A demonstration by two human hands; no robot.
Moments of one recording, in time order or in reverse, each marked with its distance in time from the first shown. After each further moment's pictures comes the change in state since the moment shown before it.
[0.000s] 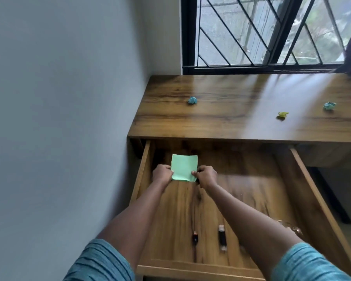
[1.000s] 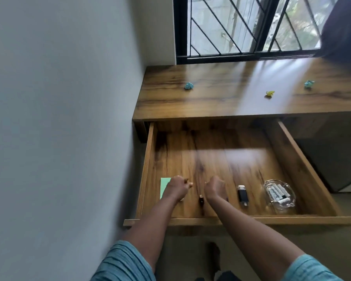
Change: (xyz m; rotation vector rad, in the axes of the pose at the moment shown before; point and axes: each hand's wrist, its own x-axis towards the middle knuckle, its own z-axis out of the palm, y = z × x) left_hand -0.115 -0.086 0.014 0.420 -0.194 0.277; right_hand -0.131 0.070 0.040 -0.291 0.299 0.188
